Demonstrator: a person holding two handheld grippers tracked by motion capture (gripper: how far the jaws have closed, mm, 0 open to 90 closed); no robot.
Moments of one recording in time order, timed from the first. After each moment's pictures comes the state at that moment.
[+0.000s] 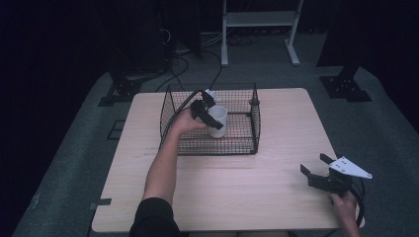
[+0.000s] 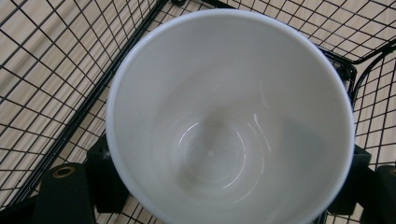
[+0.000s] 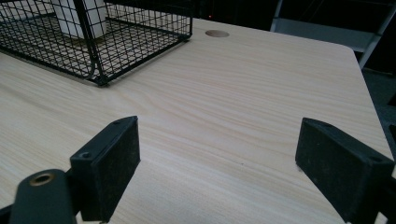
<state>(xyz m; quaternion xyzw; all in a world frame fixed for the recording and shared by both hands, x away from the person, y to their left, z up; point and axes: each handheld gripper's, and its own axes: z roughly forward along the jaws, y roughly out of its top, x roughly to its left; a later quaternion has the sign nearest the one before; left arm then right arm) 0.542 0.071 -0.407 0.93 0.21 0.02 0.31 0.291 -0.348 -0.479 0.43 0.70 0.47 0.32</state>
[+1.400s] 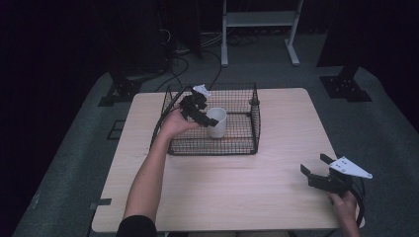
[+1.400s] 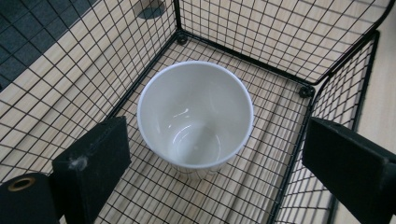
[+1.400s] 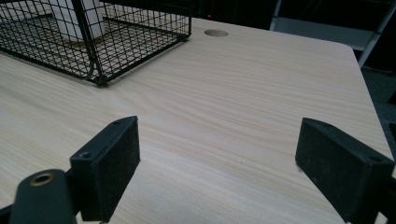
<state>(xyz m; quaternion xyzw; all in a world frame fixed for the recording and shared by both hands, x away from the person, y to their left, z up) 0.497 0.098 -0.357 0.90 0.22 0.08 0.36 0.291 -0.349 -0.479 0.44 0.70 0.47 0.32</state>
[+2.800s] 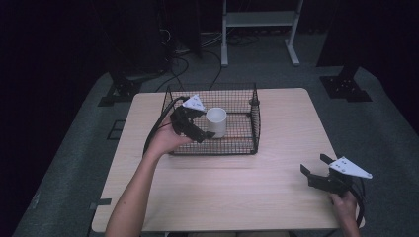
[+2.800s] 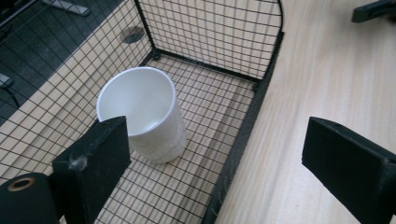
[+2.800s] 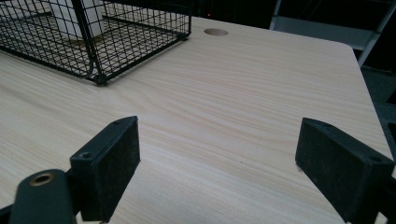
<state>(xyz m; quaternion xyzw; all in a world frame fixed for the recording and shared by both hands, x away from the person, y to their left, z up) 0.419 0.110 -0.333 0.89 0.17 0.12 0.39 0.291 -0.349 -0.479 0.44 0.70 0.46 0.32</state>
